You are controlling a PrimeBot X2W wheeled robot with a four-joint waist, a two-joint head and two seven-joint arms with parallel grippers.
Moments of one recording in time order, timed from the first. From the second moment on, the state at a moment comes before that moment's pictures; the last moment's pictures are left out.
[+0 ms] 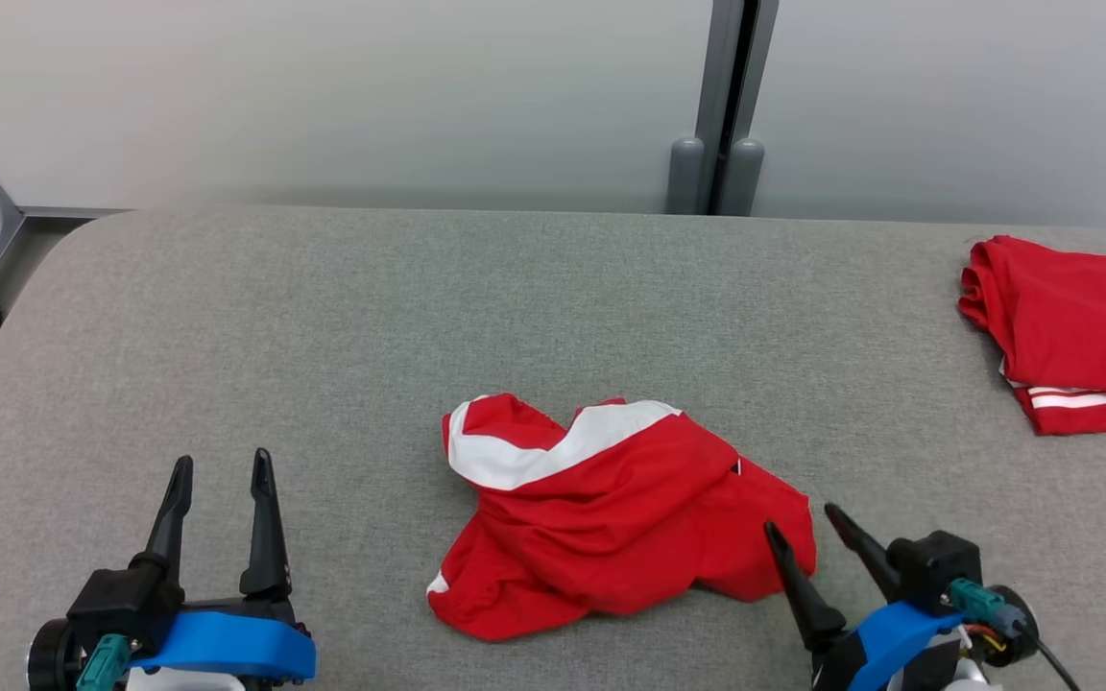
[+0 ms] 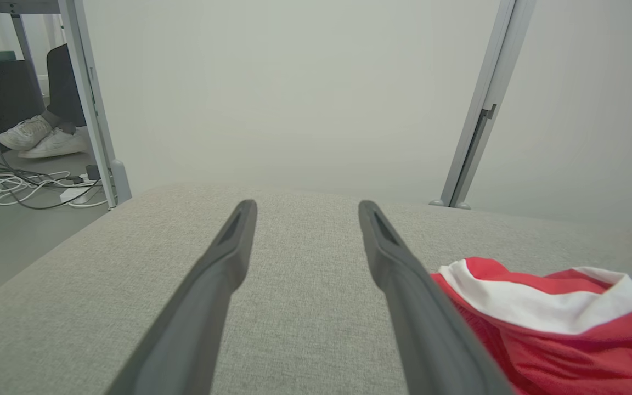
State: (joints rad) left arm -0.04 0.06 0.05 0.24 -0.15 -0.13 -0.26; right arm -0.15 -0.14 0.23 0.43 0.23 0.13 -0.14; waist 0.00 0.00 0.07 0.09
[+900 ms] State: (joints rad) left arm -0.02 0.06 0.03 0.27 -0.15 -0.13 -0.26; right arm -0.13 -0.18 0.33 0.42 0.28 0.13 -0.12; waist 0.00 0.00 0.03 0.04
